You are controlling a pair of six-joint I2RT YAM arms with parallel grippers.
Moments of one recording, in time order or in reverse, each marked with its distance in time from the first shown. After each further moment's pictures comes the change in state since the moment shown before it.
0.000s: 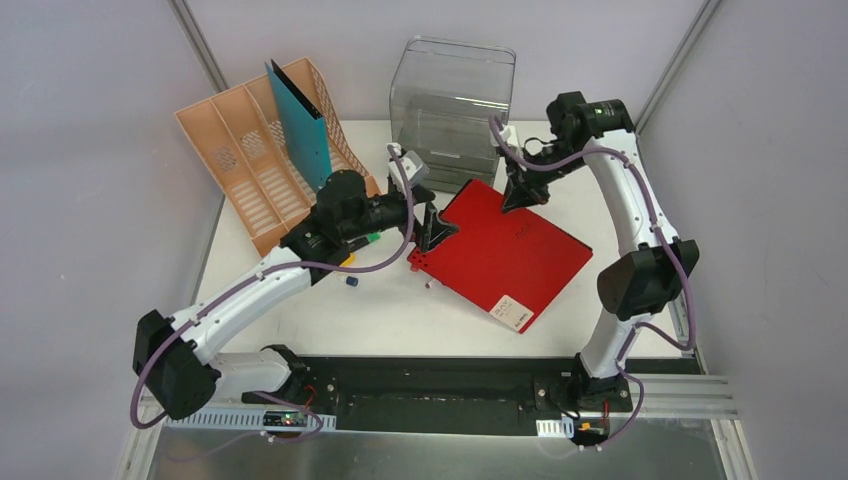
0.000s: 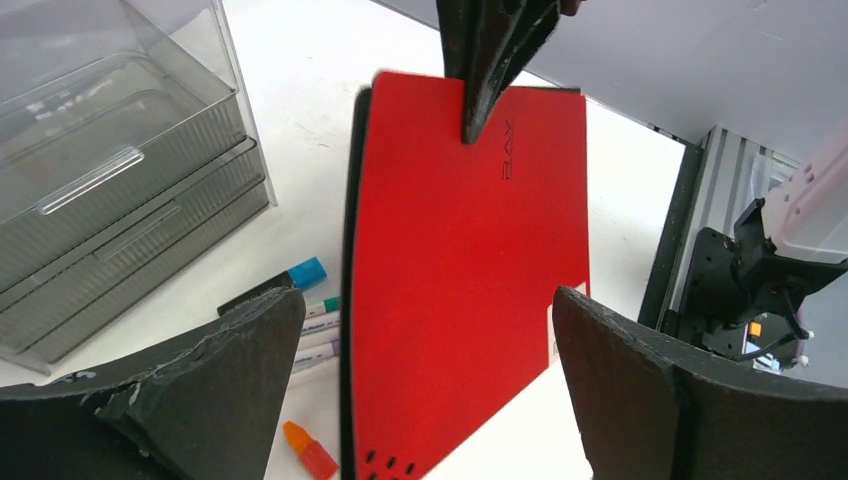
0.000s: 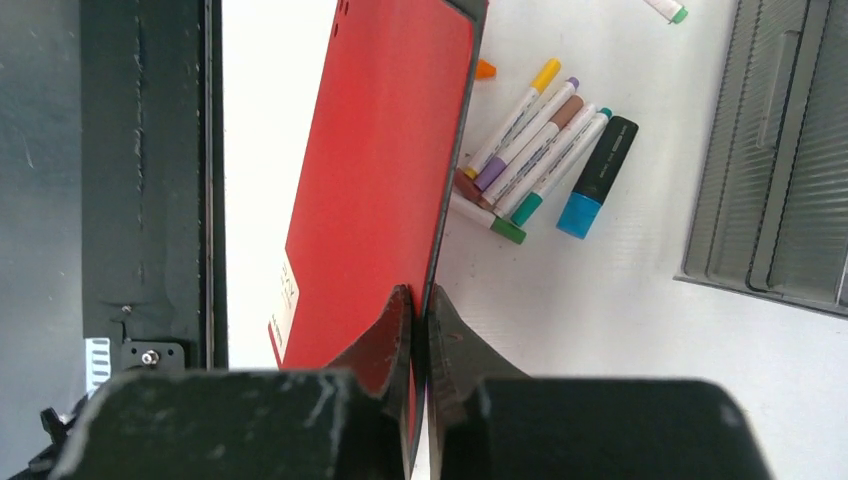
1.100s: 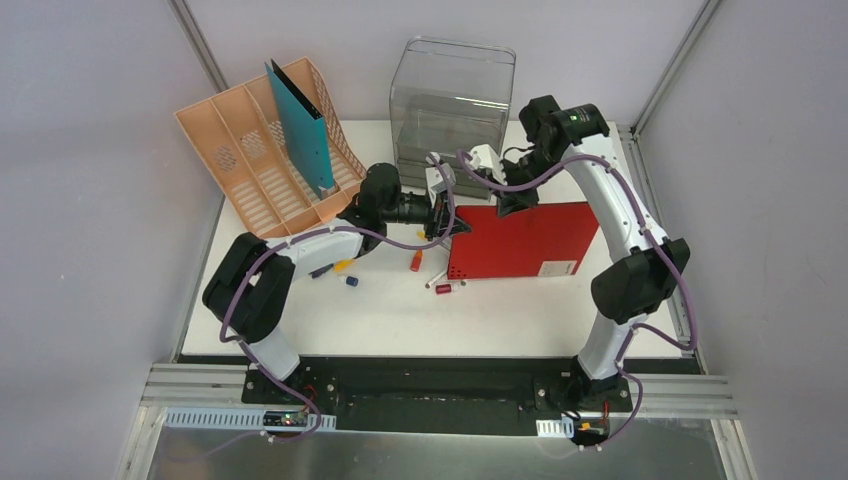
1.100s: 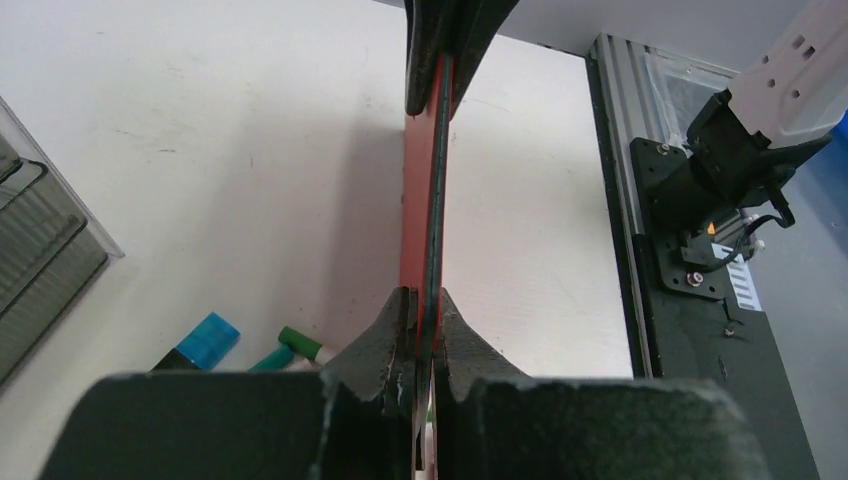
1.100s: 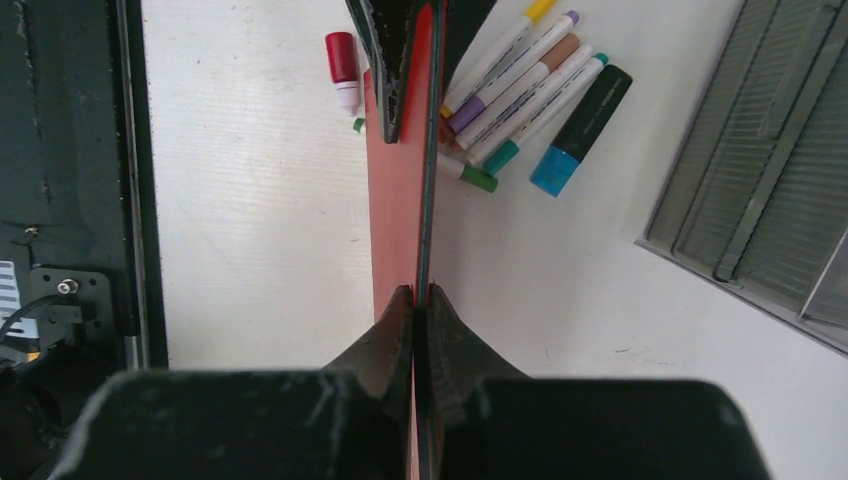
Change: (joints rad) left arm 0.107 0.502 0.007 0.491 0.520 -0.052; right arm 0.159 -0.002 0.002 0.058 0.282 -0.027
